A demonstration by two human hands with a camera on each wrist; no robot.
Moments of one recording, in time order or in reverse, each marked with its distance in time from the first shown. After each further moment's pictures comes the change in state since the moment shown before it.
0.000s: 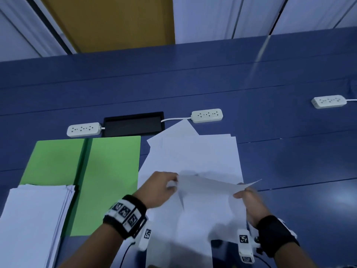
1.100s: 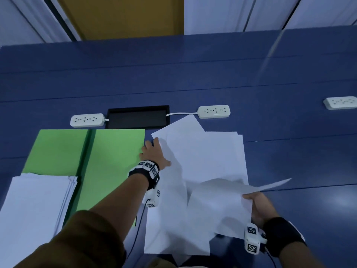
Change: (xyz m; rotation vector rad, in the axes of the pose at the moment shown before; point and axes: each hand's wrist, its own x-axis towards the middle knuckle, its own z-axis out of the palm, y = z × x) left_hand 0.097 -0.069 -0.006 0.331 0.151 -0.719; right_hand 0.028 0.026 -0.016 0.224 0.081 0.250
